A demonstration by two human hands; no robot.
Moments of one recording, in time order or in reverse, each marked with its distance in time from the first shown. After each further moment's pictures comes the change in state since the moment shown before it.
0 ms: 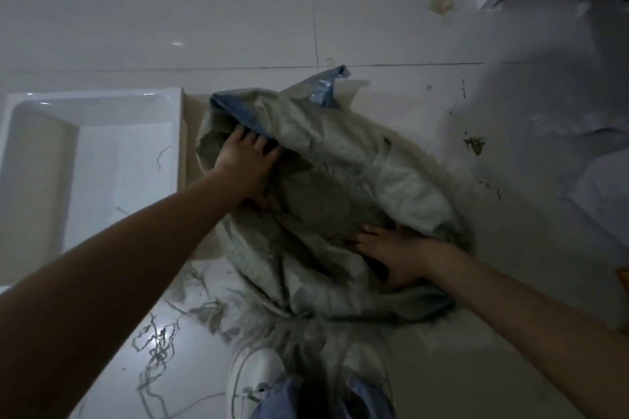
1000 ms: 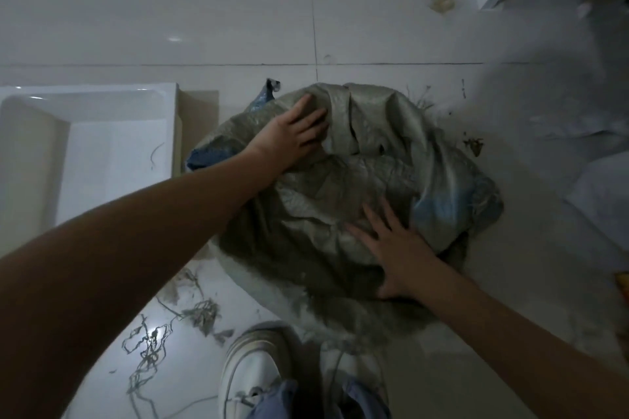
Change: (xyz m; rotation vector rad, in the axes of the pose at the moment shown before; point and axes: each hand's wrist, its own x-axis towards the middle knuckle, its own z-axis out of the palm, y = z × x) left_hand 0.036 0.021 -0.032 0.585 0.225 0.209; right_hand -0.010 -0.012 0.010 -0.030 0.158 0.327
